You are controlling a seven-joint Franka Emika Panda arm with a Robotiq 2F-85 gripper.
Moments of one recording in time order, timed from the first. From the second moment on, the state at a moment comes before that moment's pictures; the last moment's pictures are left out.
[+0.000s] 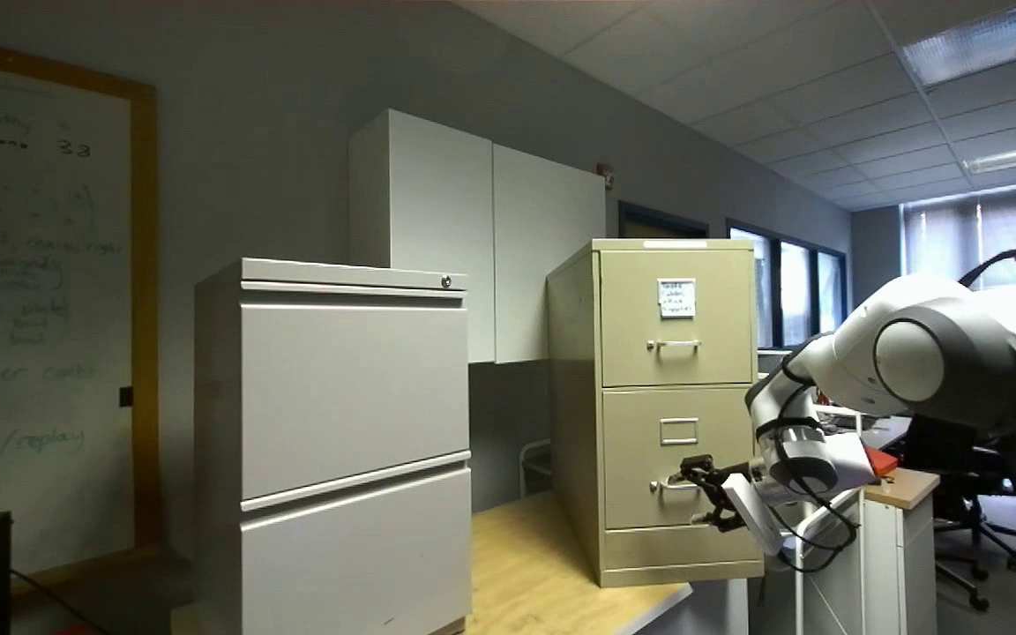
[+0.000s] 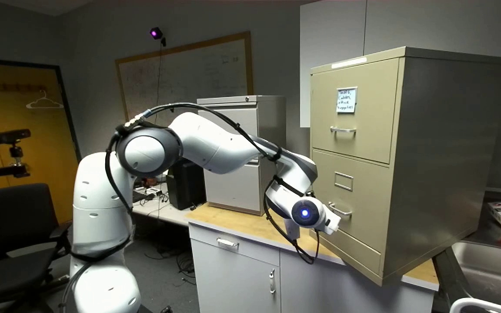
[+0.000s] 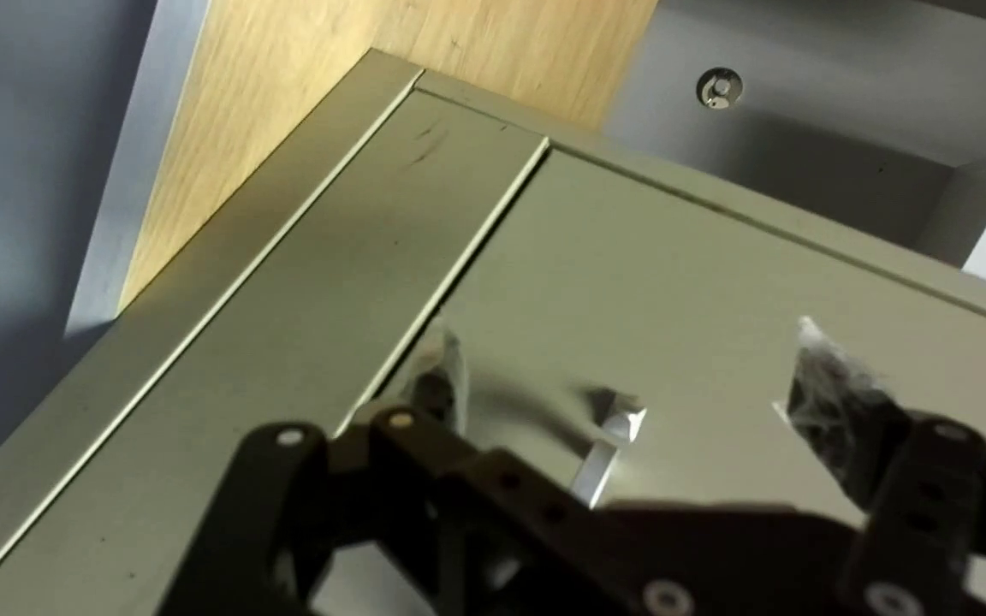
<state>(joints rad) -0.21 0.19 -0.40 -2.07 1.70 2.37 -0.85</state>
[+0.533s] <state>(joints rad) -0.30 0.24 -0.39 -1.99 1.80 2.37 -0.85</state>
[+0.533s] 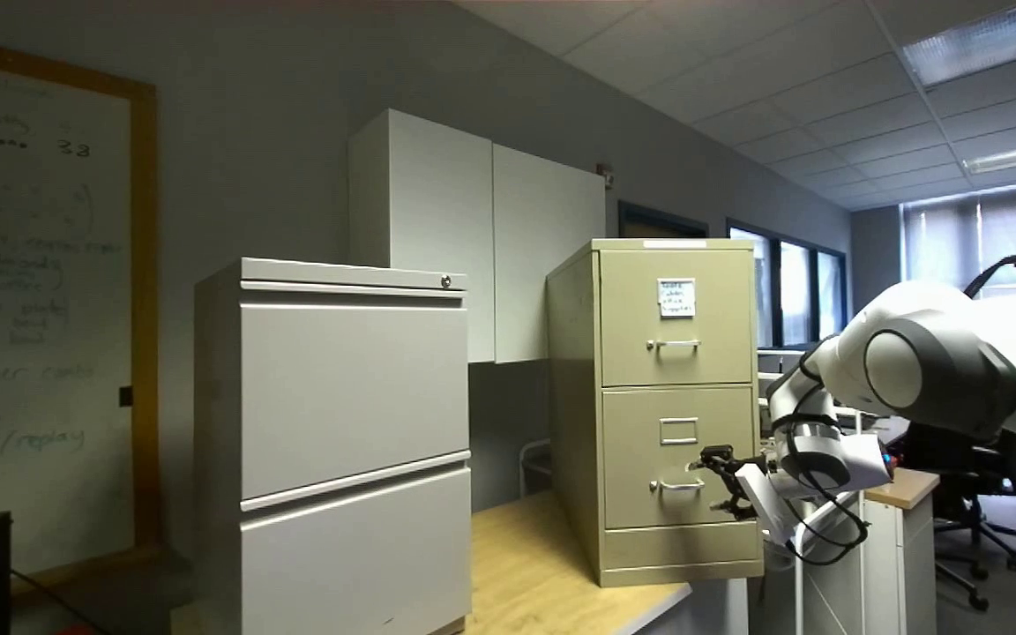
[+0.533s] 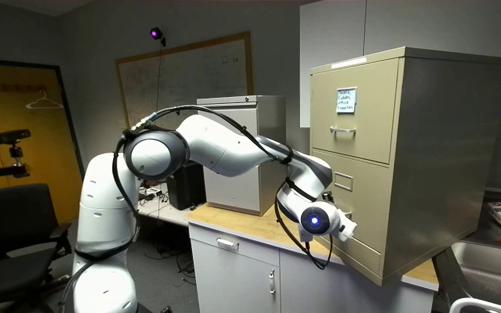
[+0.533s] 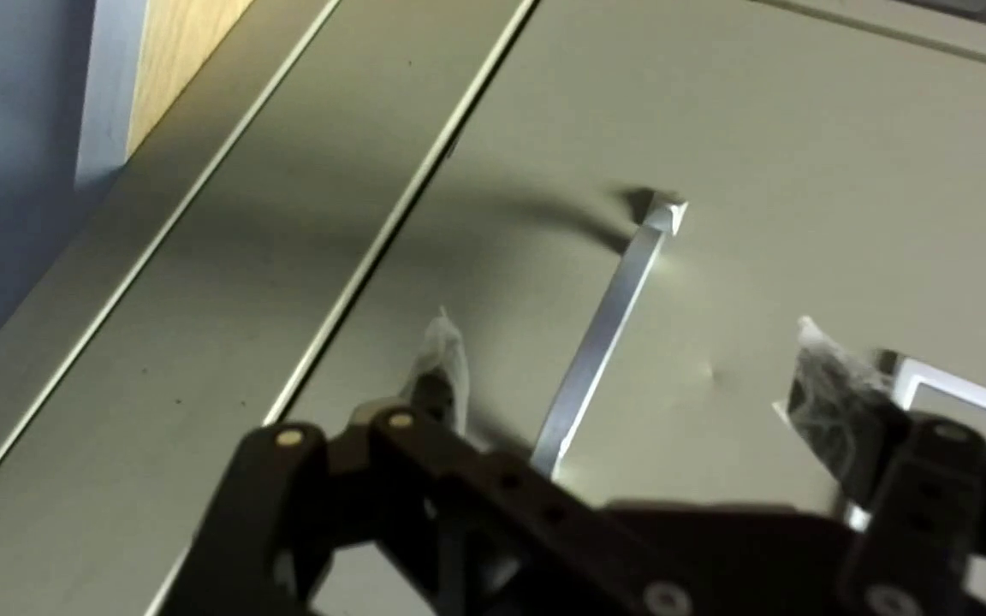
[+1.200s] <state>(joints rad) -0.30 0.39 -0.36 -1.86 1.88 2.37 -0.82</state>
